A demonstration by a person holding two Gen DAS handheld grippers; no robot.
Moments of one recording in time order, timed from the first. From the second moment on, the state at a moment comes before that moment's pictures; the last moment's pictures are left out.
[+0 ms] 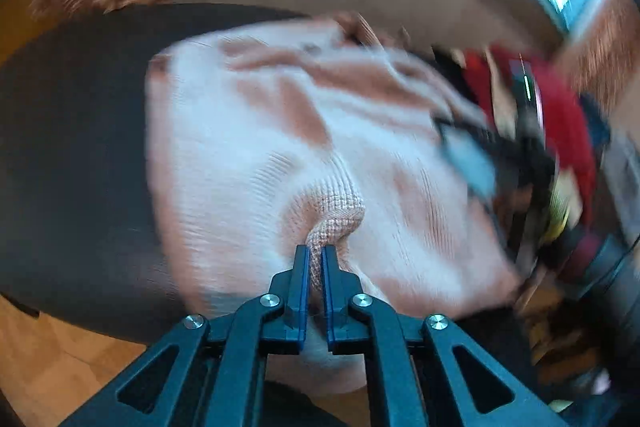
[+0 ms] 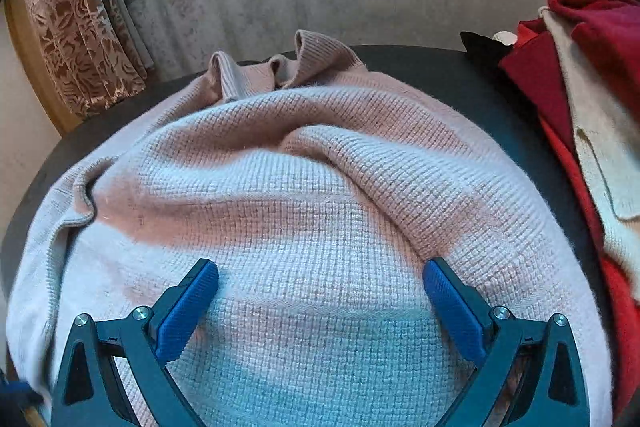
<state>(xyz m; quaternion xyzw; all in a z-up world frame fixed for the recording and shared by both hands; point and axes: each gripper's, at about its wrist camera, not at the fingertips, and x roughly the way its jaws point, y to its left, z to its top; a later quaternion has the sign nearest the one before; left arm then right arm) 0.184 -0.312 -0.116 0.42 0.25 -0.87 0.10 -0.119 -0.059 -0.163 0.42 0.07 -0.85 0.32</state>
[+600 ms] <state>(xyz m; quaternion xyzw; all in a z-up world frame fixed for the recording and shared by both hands) 0.272 -0.568 -0.057 0.31 0.34 -0.74 0.48 -0.117 -0.067 -0.171 0.42 0.06 -0.85 0.33</state>
